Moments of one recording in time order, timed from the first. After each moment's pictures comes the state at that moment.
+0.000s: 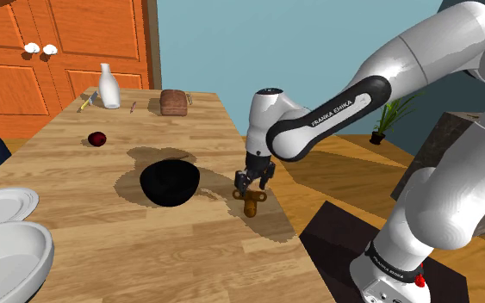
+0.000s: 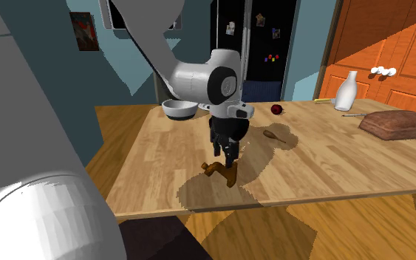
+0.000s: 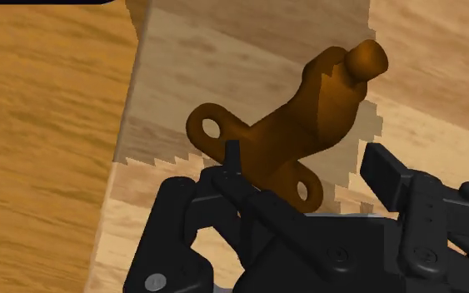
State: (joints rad) arm 0.07 -0.13 0.23 -2.53 0.01 2.38 0.57
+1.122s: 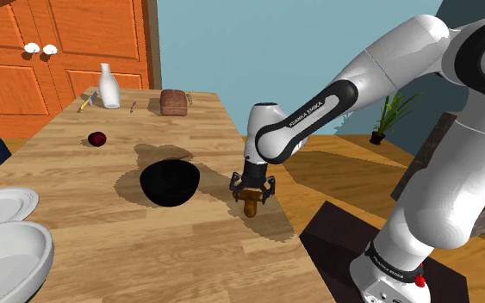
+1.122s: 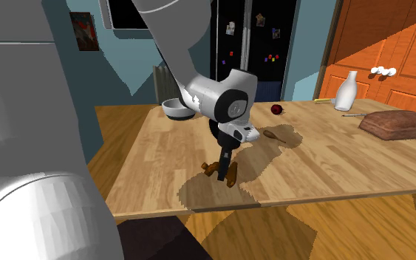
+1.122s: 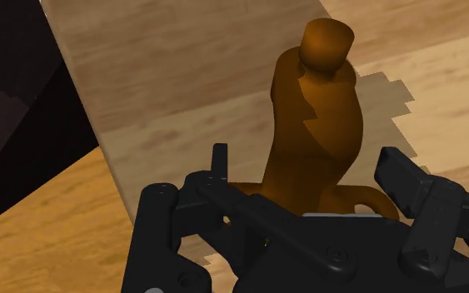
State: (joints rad) arm 0.04 0.01 0.20 -2.51 0.20 2.44 0.97
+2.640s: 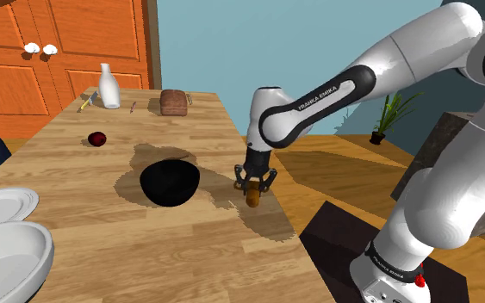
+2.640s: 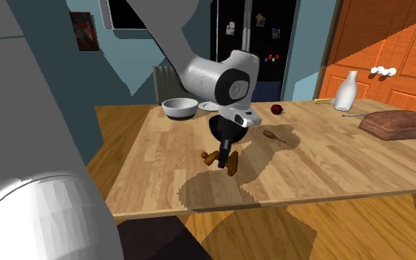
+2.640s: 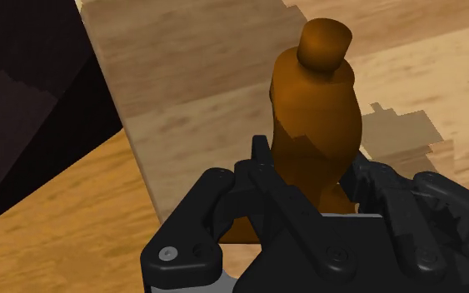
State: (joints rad) arm 0.04 -0.09 0.20 -2.48 0.20 2.31 0.98
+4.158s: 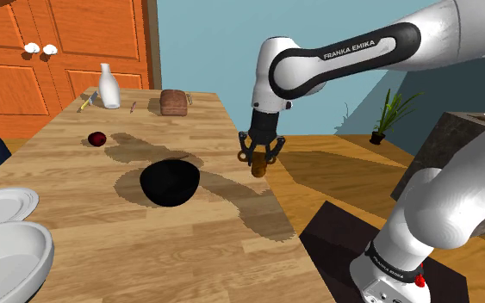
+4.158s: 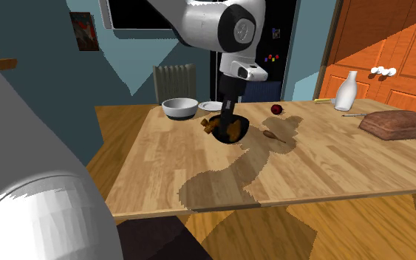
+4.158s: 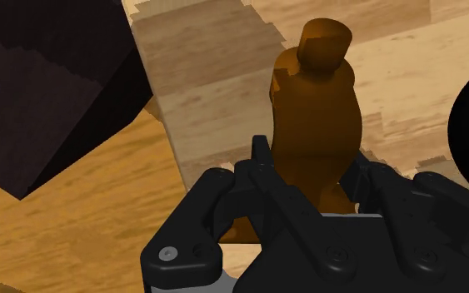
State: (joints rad) arm 0.03 -0.26 0.18 -2.32 0.19 1.98 1.01
